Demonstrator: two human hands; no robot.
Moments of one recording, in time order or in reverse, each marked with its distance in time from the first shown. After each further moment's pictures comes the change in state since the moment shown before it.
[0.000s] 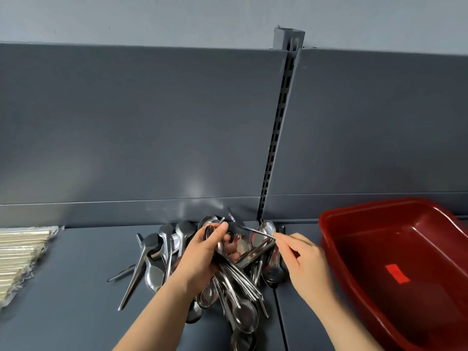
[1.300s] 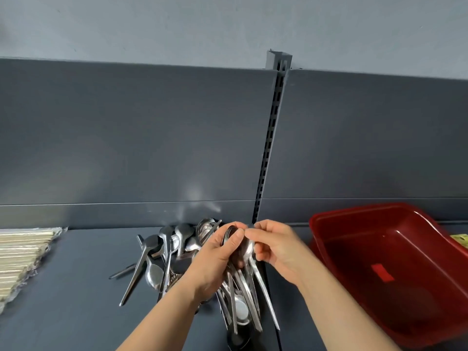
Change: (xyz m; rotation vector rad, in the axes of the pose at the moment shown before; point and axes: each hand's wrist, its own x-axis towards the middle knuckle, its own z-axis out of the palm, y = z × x) left_hand -0.042 0.002 0.034 0.282 -0.263 0.158; right_hand 0.027 -0.067 -0.003 0.752 -0.406 0.649
